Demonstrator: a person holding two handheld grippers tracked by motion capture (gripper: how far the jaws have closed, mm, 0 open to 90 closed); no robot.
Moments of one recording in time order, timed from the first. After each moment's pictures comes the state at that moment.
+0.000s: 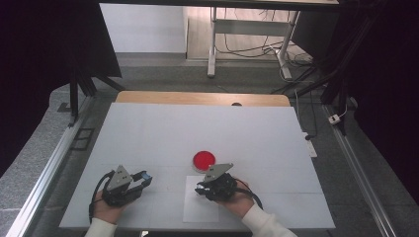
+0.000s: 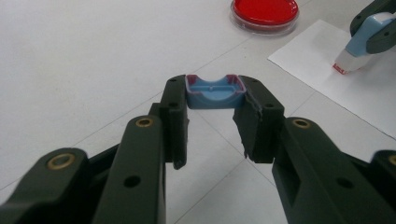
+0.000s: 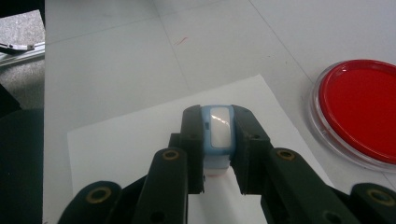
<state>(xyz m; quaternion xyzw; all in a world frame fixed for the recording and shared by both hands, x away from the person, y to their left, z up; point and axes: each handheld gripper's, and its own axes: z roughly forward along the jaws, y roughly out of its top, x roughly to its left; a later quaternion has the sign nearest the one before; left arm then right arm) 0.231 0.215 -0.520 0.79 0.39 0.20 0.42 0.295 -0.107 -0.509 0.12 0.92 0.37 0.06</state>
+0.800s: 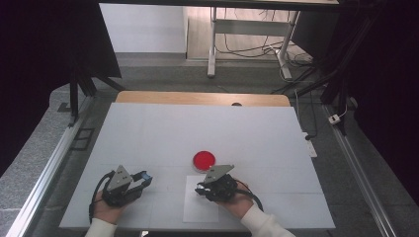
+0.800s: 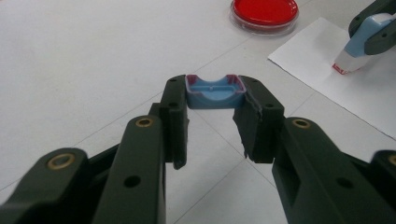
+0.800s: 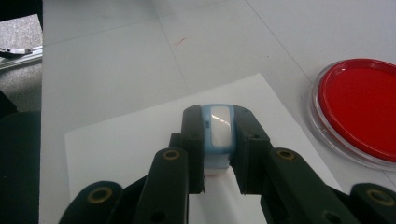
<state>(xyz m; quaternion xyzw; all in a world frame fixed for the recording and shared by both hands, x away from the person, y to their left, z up) 0.230 0.215 -0.520 0.79 0.39 0.21 0.42 0.294 -0.108 -0.512 0.13 0.91 0.38 0.06</state>
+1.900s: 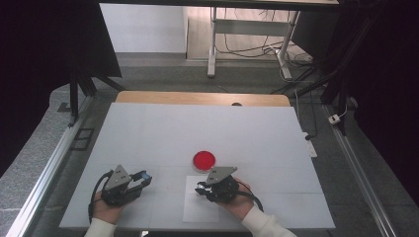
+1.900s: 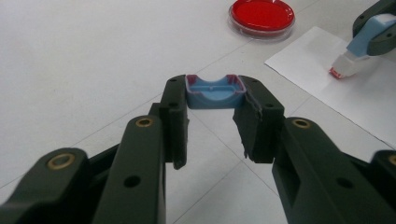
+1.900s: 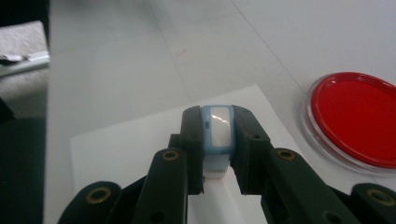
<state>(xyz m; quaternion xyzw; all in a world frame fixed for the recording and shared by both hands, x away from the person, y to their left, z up) 0.231 0.217 -0.519 0.79 0.40 0.20 0.43 0.289 -0.112 -0.507 0.12 0.90 0.41 0.07</state>
